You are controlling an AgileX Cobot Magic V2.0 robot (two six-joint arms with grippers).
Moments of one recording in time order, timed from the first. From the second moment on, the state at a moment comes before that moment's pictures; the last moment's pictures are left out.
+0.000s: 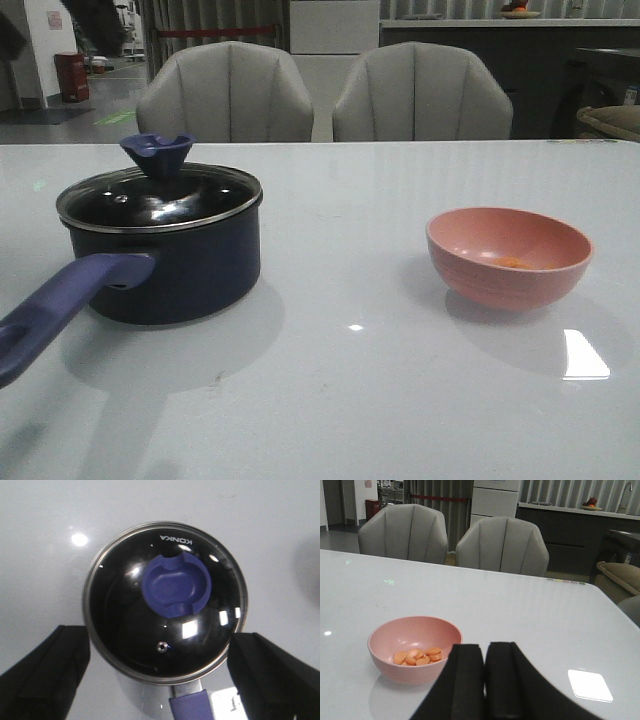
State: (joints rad) left arm -0.33 1.50 -1.34 -0.07 0.84 -0.10; right arm 0.12 -0.01 0.03 -0.09 0.02 0.06
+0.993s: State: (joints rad) left arm -0.39 1.92 -1.70 0.01 1.05 -0.21; right arm 0.12 -0.01 0.03 -0.09 0.02 0.06
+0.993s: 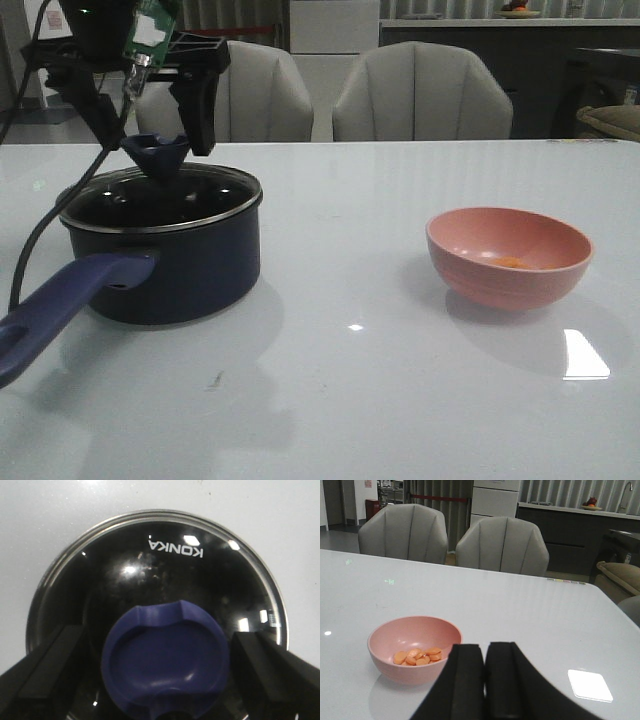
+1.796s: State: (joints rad) left arm -0.39 1.94 -1.70 0.00 1.05 -0.21; right arm 0.12 -0.01 0.03 -0.09 0.02 0.06
